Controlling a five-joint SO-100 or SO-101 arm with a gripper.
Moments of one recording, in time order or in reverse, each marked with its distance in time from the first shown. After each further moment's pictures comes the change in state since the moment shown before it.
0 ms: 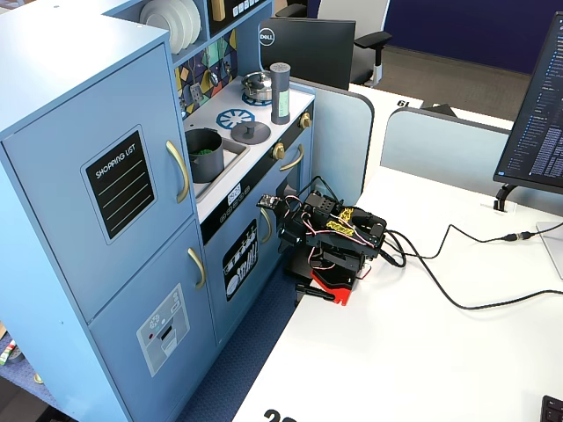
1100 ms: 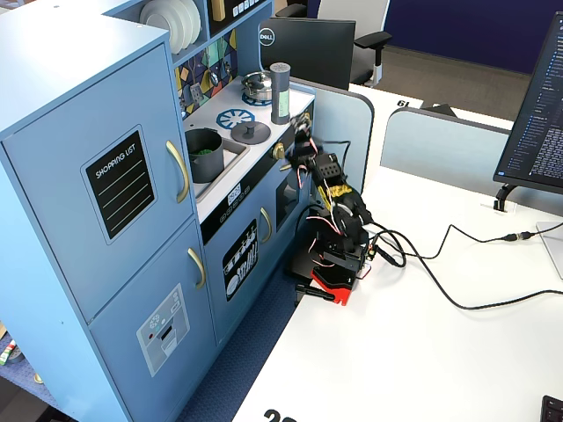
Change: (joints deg) arm 45.5 -26.5 -34.8 -41.7 -2.0
